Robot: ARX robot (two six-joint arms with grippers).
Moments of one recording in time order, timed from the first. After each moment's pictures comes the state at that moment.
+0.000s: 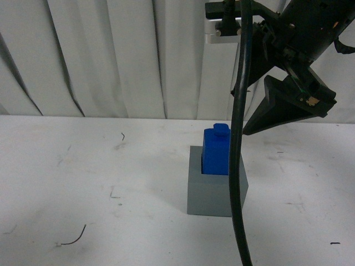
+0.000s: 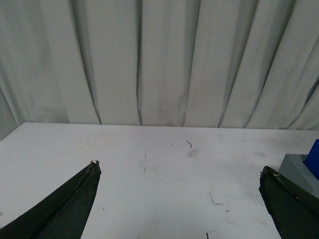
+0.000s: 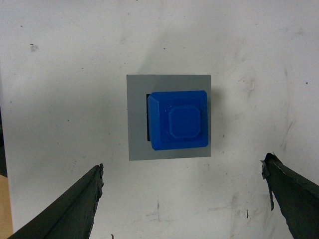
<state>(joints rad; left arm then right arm) 0.00 0.01 0.01 0.00 0.00 0.00 0.28 2.10 1.91 -1.09 -0.40 -1.25</state>
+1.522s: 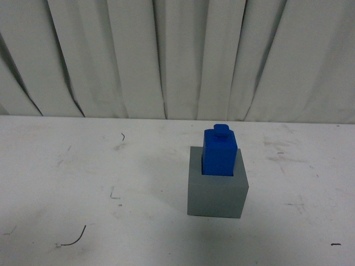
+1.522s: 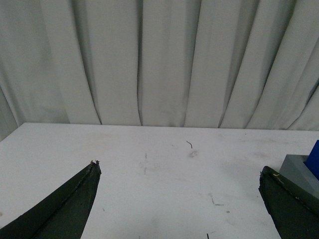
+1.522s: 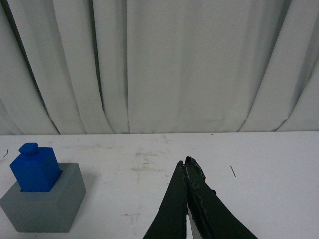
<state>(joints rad) 0.00 0.01 0.01 0.00 0.00 0.00 0.00 0.33 0.01 0.34 0.00 -0.01</state>
